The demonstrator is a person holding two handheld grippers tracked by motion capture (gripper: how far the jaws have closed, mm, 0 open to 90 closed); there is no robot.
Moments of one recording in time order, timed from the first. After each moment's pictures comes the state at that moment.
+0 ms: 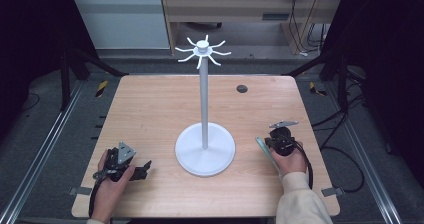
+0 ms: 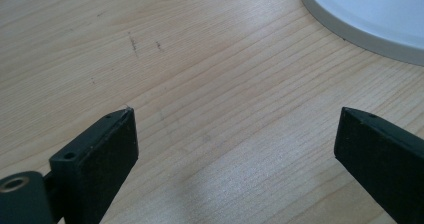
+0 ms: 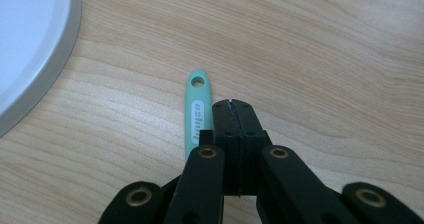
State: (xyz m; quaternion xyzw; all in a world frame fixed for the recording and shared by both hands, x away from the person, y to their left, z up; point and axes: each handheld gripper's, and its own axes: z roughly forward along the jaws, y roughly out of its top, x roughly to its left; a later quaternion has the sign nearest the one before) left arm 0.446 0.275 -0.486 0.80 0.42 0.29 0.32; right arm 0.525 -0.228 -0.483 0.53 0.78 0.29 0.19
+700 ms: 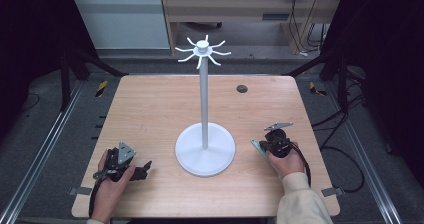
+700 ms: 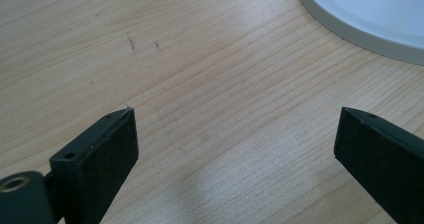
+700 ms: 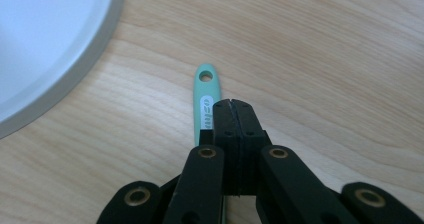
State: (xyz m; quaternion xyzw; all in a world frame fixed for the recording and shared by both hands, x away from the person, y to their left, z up) left arm 0.446 0.275 -0.486 0.80 0.42 0.29 0.32; right arm 0.521 -0.216 -0.485 0.49 0.81 0.30 0.15
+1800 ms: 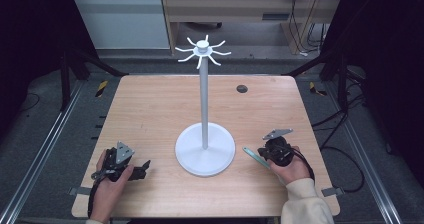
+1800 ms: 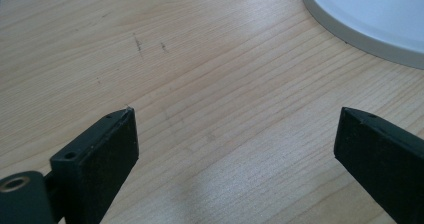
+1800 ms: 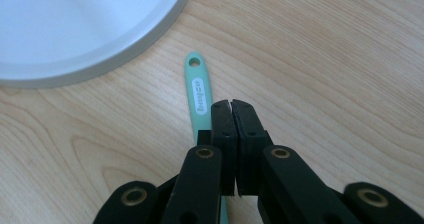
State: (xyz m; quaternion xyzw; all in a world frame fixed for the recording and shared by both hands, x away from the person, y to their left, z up) left arm 0.446 0.278 -0.484 0.79 0.42 0.29 0.33; right arm 0.488 -0.213 -0.469 0.43 0.84 0.29 0.15
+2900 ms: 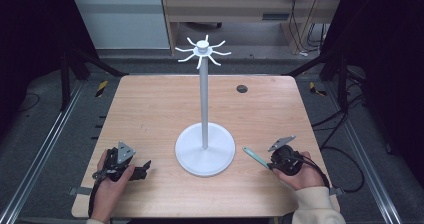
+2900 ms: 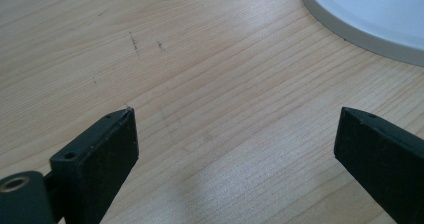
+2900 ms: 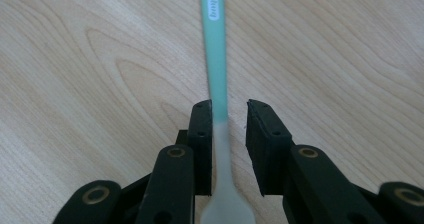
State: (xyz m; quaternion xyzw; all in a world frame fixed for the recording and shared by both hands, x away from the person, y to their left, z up) left arm 0.447 0.276 -0.486 0.80 0.42 0.29 0.32; right arm 0.459 -0.225 -0.455 0.38 0.89 0.19 0.14
